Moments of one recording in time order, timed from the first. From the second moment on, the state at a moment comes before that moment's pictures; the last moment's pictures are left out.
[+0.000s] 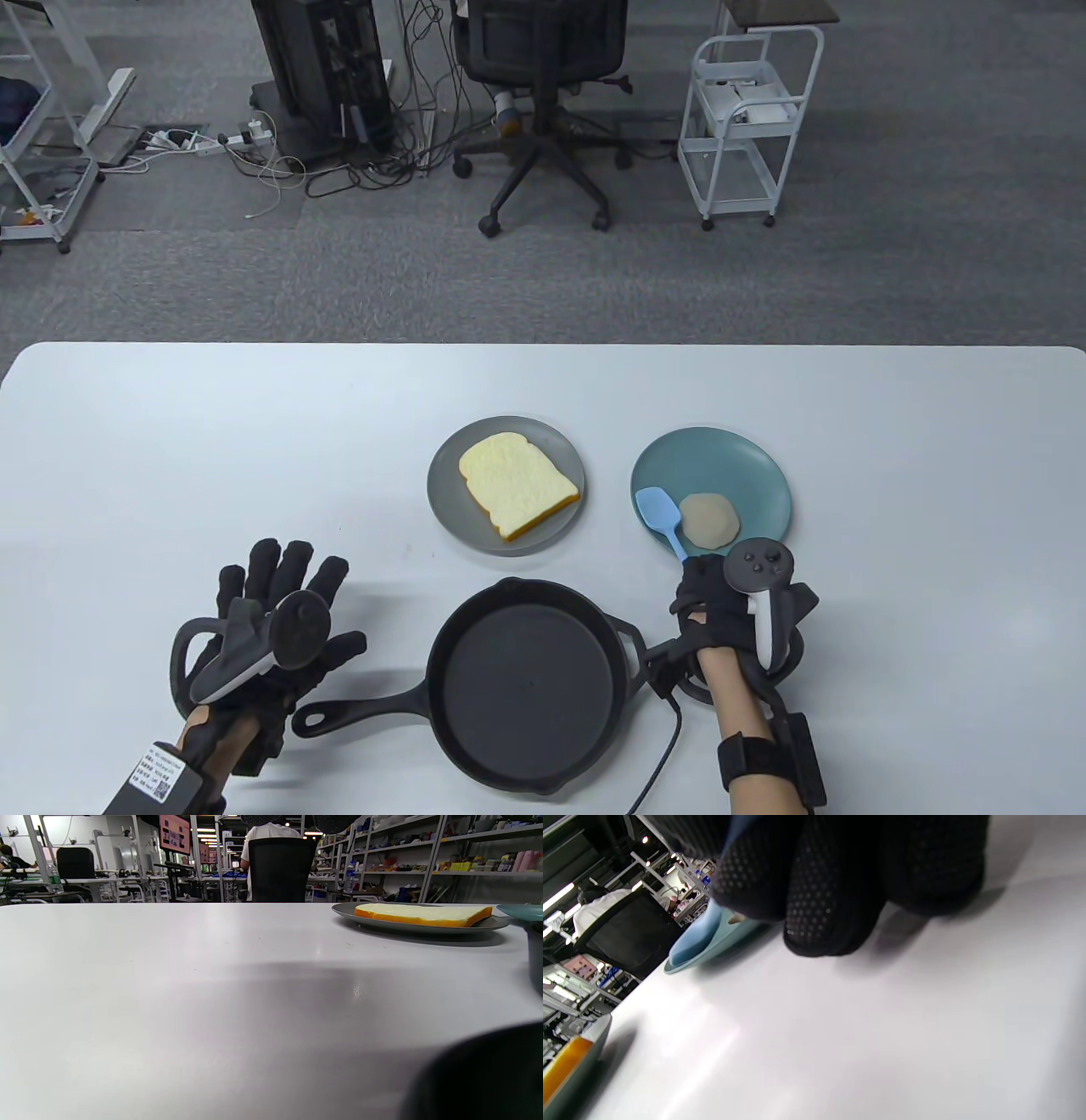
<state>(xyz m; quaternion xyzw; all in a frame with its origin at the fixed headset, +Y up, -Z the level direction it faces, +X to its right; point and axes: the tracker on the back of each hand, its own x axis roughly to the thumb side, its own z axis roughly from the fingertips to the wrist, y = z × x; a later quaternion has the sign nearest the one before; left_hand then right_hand) -0.296 -0.714 -0.289 -0.08 -0.06 -0.03 0.99 0.184 -0.764 -0.334 -0.32 0.04 0.87 0.36</state>
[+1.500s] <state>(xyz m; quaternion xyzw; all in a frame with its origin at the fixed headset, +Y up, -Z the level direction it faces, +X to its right) -0.285 -0.710 -0.283 -0.08 -0.08 -0.04 0.99 0.016 -0.749 -0.435 -0.35 0.16 0.92 0.12</state>
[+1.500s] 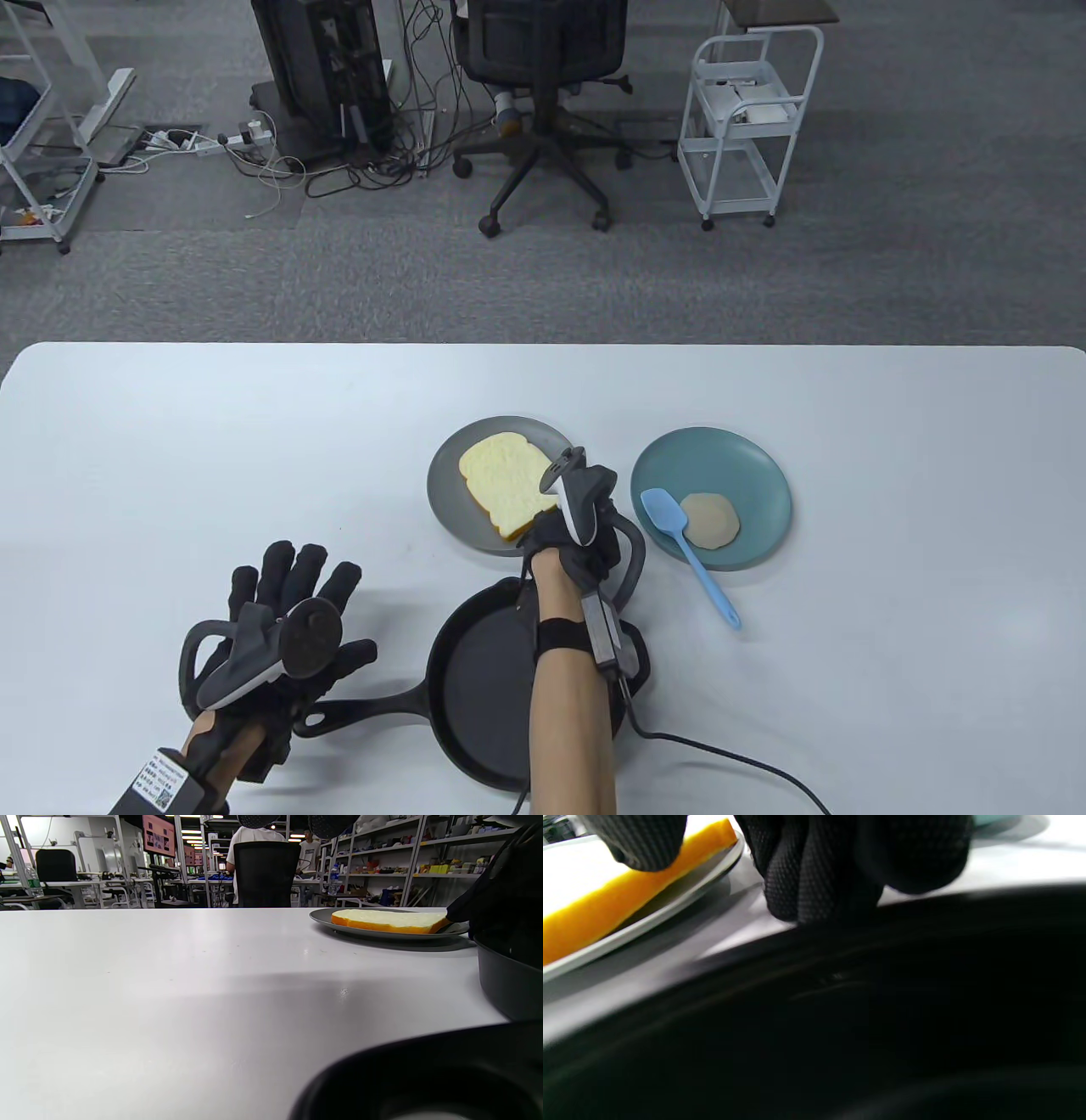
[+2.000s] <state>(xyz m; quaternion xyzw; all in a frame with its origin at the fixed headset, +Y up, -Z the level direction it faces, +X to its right) -0.284 -0.715 -0.286 -0.09 -0.08 -0.05 0.99 0.040 -0.762 -0.432 -0.43 0.19 0.80 0.38</state>
